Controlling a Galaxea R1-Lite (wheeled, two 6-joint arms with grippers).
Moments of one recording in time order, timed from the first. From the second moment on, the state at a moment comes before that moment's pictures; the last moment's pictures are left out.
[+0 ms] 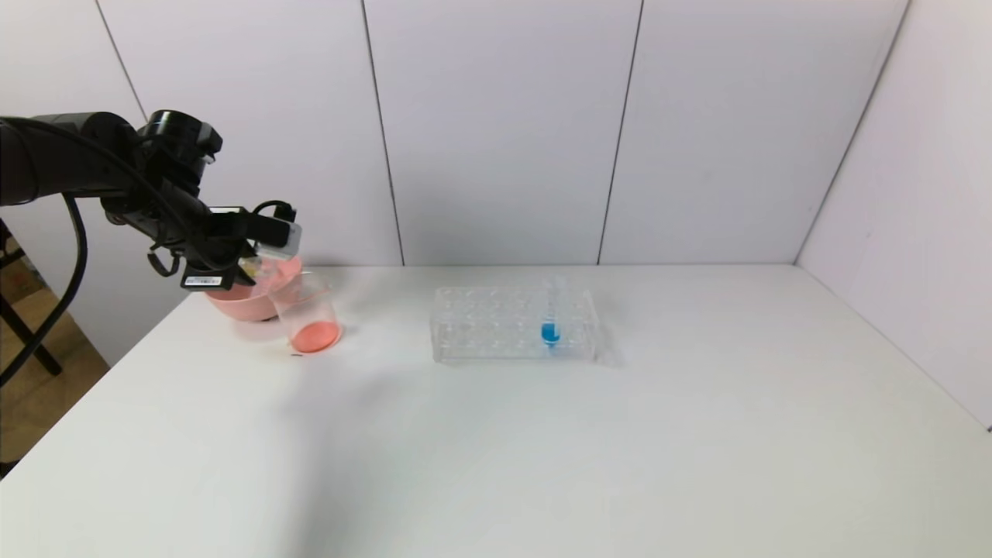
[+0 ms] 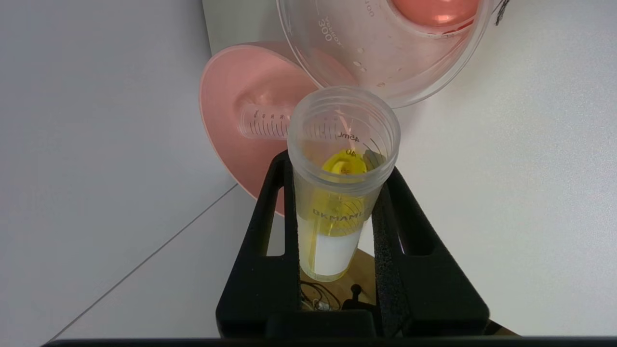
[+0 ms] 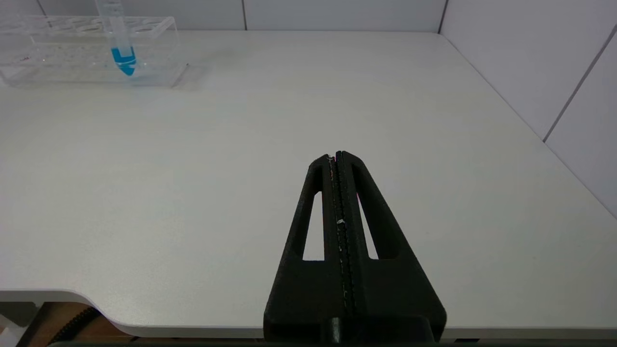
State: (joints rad) left arm 0.07 2.12 -1.99 0.74 -0.04 1.57; right arm 0.00 0.00 0.00 0.00 0.00 0.00
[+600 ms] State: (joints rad) left arm 0.07 2.12 -1.99 0.74 -0.04 1.57; right arm 0.00 0.00 0.00 0.00 0.00 0.00
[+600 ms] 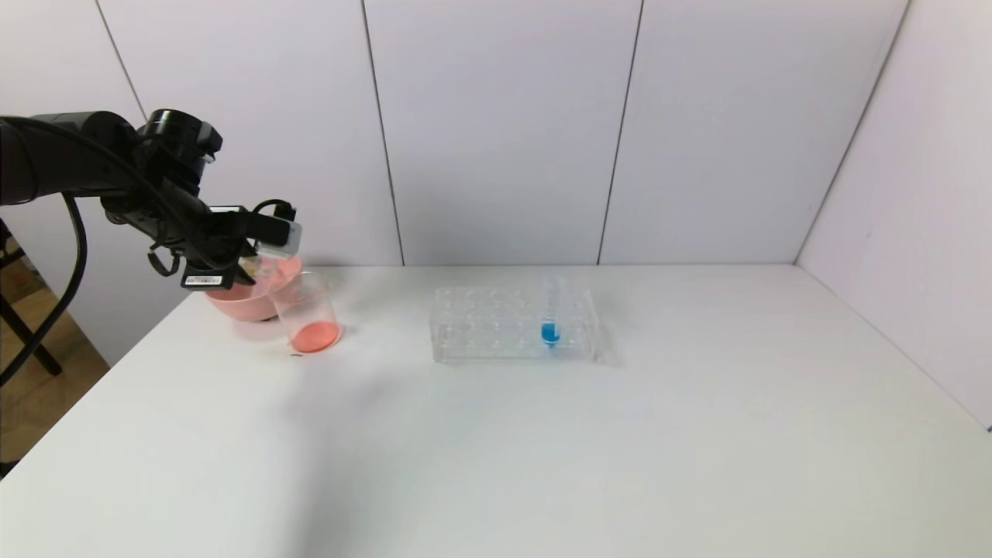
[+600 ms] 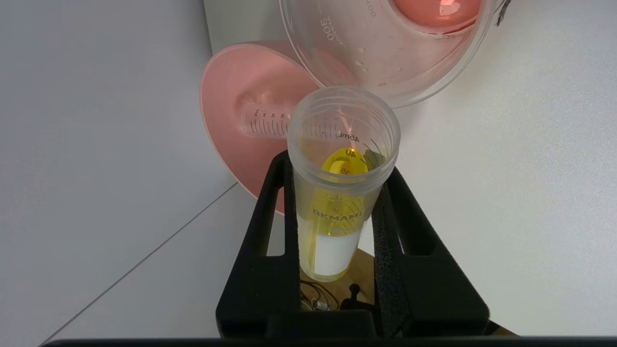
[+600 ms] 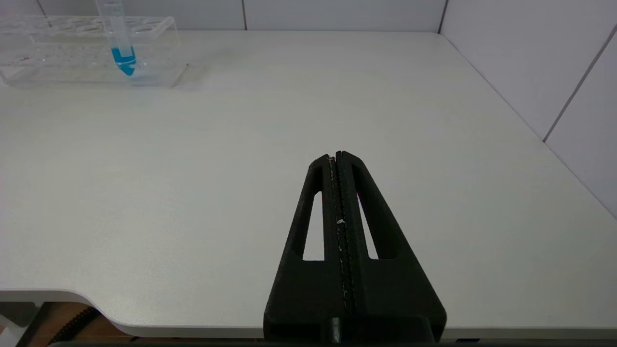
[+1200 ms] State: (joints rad) left arm 0.04 2.13 -2.00 0.74 0.07 1.57; right arm 0.00 0.00 0.00 0.00 0.00 0.00
